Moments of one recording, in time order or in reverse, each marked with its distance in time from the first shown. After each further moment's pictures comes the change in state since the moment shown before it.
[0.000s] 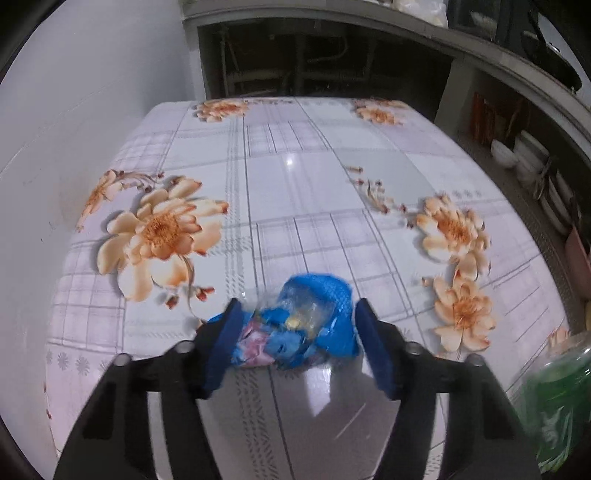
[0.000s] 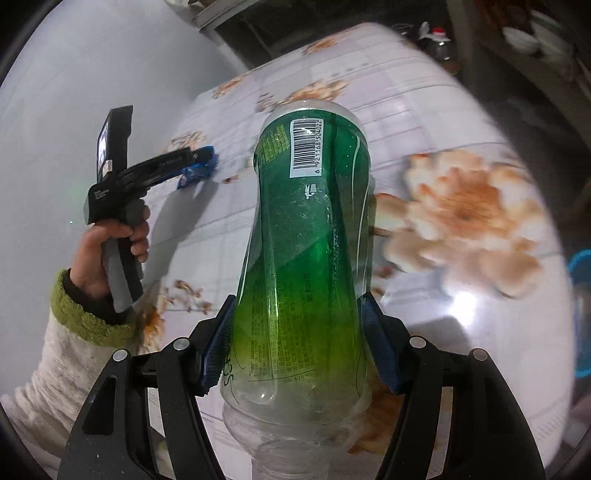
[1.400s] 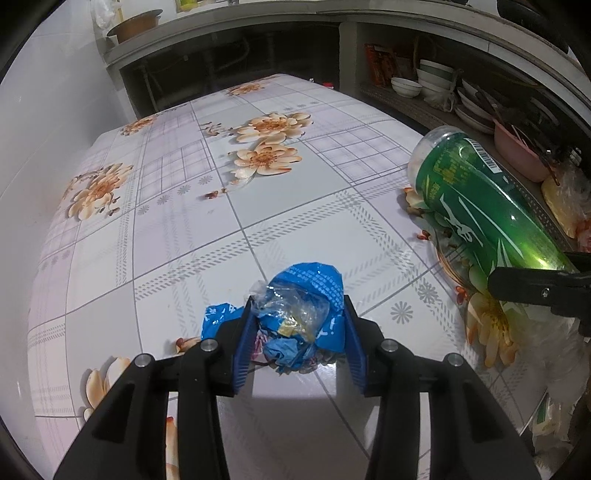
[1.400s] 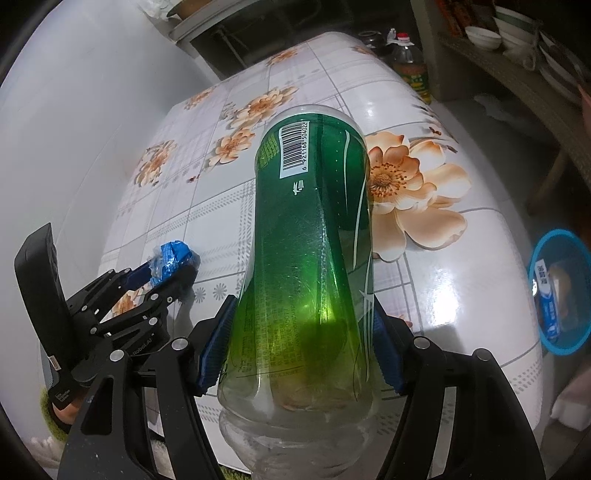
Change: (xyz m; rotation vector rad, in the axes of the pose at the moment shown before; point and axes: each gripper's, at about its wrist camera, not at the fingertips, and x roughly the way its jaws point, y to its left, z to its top) left arm -0.085 -0.126 -0.146 0.277 -0.017 -0.077; right arm -0.020 -0.025 -0.024 0.043 -0.040 -0.072
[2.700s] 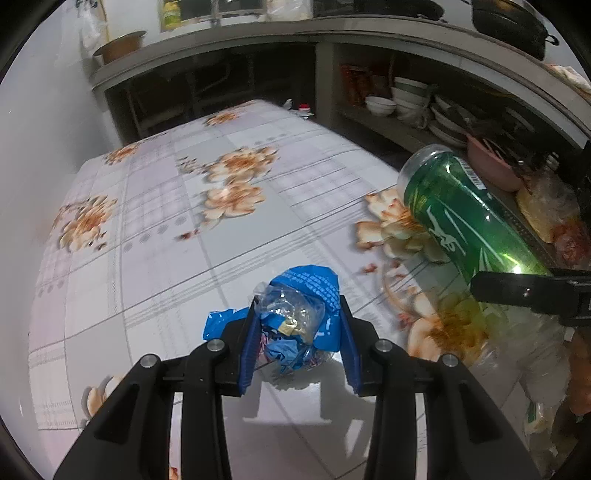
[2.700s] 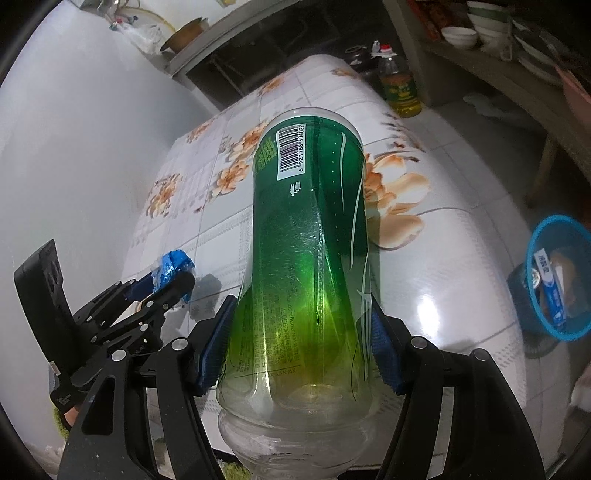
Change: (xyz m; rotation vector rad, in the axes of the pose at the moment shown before) left arm -0.030 -0.028 0.018 0.038 -0.078 -0.072; right arm -0.038 -0.029 -0.013 0.087 -0.090 0.061
